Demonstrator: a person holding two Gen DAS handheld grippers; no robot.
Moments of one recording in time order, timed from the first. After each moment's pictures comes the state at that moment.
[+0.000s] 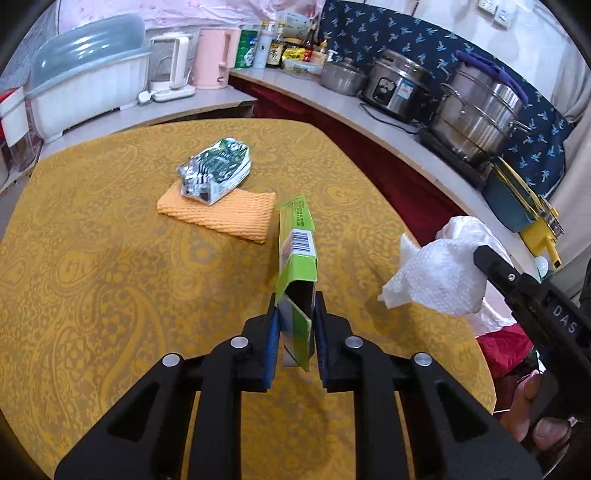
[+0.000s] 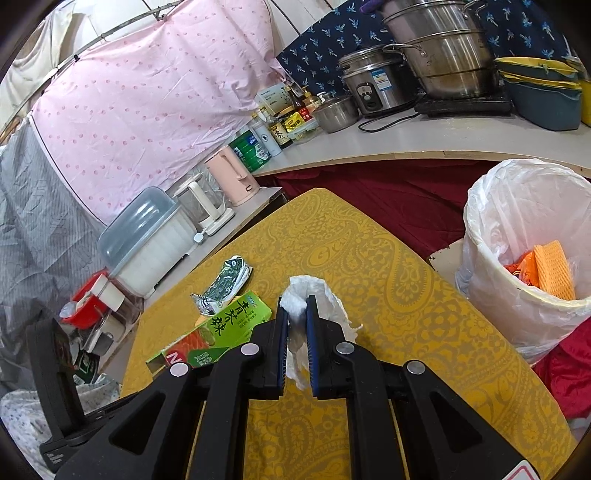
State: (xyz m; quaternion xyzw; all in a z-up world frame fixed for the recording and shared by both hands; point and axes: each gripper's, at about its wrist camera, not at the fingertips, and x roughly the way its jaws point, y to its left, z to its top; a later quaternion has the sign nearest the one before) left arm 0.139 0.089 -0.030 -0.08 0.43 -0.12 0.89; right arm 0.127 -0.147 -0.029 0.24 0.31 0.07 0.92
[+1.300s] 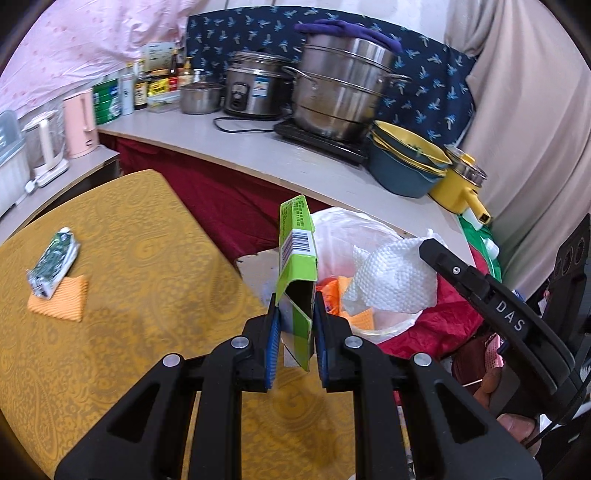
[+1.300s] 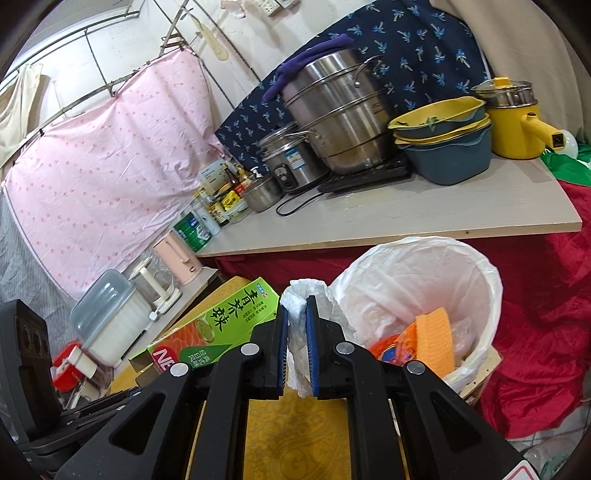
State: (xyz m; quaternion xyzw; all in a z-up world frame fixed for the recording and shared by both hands) left arm 0.131 -0.126 0.034 0.00 0.39 -0.28 0.88; right arm 0.075 -0.327 0.008 0.28 0.22 -0.04 0.93
